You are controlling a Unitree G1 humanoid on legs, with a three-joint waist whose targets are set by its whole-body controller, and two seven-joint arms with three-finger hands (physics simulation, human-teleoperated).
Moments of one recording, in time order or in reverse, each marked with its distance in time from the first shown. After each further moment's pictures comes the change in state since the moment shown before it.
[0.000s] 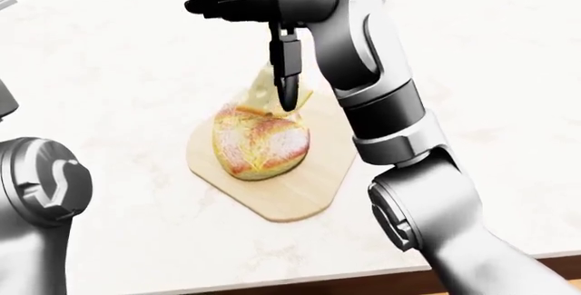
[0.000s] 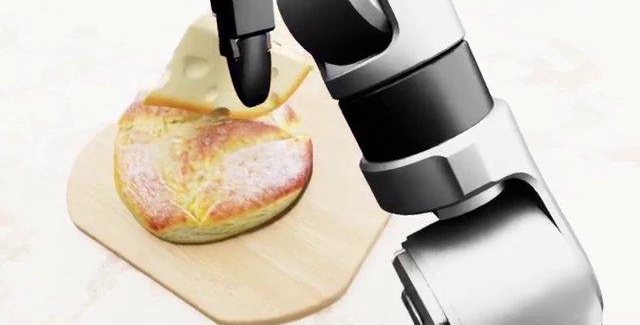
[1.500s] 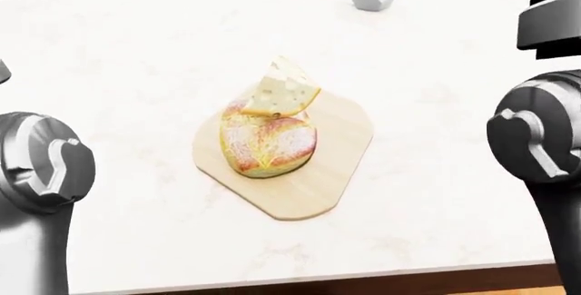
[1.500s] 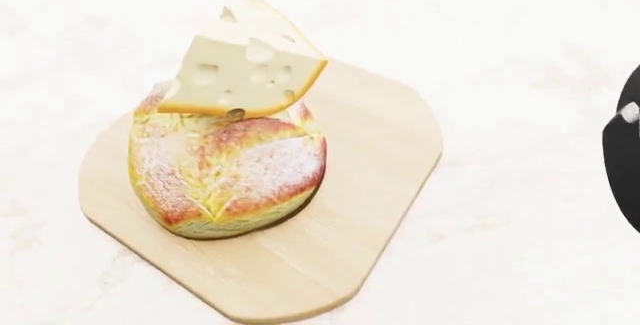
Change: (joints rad) left arm -0.138 -0.047 -0.033 0.035 0.067 0.032 -0.026; right arm -0.383 -0.429 -0.164 0.391 0.388 0.021 -0.478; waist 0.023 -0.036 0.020
